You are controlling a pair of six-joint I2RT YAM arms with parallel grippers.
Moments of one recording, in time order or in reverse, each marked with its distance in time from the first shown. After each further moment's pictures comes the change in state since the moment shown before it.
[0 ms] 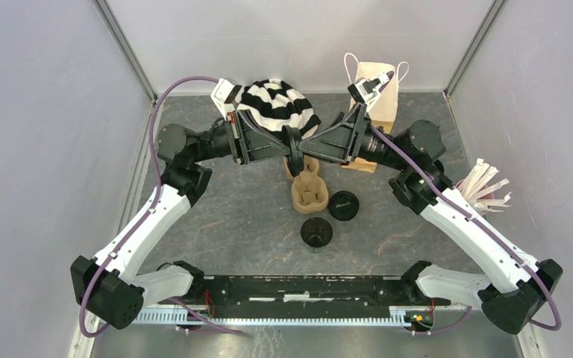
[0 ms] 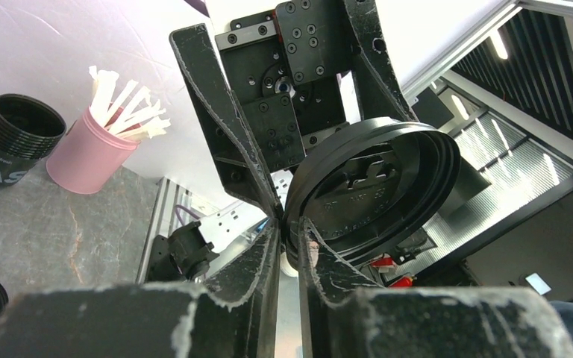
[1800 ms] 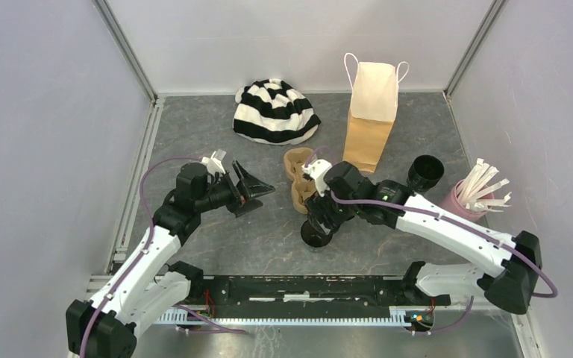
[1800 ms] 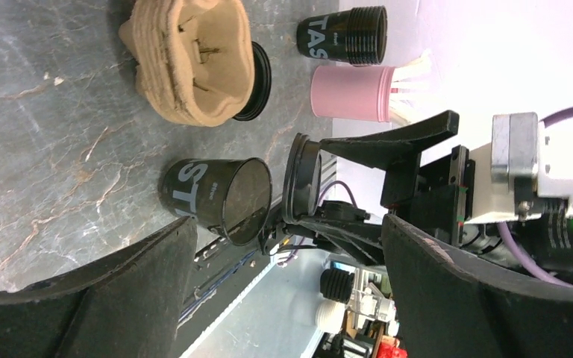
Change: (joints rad) left arm 0.095 -0.297 -0.420 -0.878 -0.422 0.229; right arm 0.254 0.068 -0.124 -1.073 0.698 -1.160
